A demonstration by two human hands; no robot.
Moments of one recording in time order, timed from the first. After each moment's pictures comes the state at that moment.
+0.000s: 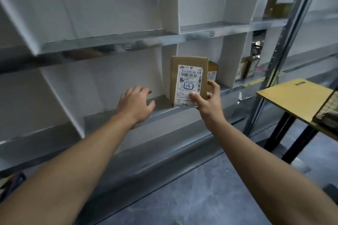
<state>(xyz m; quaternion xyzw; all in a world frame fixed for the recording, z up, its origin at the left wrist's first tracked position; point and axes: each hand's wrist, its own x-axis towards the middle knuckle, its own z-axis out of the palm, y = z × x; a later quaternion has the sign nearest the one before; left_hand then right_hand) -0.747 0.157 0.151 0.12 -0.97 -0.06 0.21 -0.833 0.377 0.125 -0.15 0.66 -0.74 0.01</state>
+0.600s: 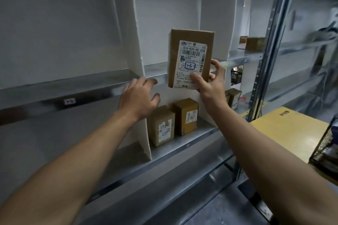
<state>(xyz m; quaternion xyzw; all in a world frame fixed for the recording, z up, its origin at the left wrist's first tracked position) -0.984 0.193 0.245 0.01 -0.94 -0.04 0.34 -1.059 0.399 0.244 -0.23 0.60 -0.76 -0.12</state>
